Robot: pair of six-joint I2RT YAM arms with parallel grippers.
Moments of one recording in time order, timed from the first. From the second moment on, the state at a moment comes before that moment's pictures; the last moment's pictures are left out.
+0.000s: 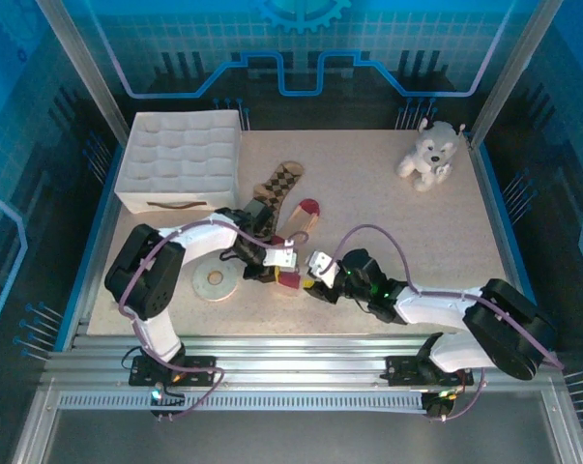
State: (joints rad) left arm -0.47 1.79 1.10 -0.78 0.50 1.05; right arm 0.81 1.34 0.39 0.44 -0.18 -0.28
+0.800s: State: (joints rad) left arm -0.43 1.93 1.32 -1.06 0.58 1.07; right arm 0.88 1.70 0.47 0.71 -0.13 -0.53
